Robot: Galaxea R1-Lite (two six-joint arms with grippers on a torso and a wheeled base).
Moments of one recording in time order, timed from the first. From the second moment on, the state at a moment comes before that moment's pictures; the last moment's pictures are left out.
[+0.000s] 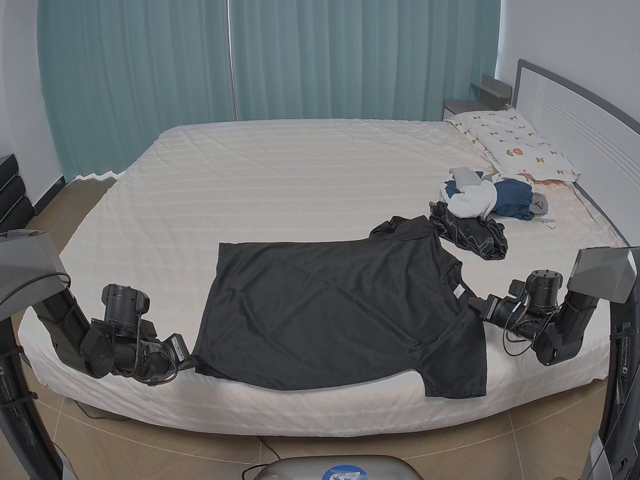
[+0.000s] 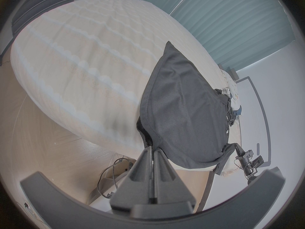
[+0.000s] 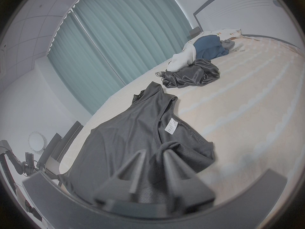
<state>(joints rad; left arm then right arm) -0.06 2.08 -0.56 -0.60 -0.30 -0.63 -0.02 2.44 -0.75 -1.29 0.32 0.42</state>
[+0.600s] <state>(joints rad) -0.06 2.08 -0.57 -0.60 -0.30 -0.63 -0.10 2.41 -0.57 -1.36 0.46 0.40</state>
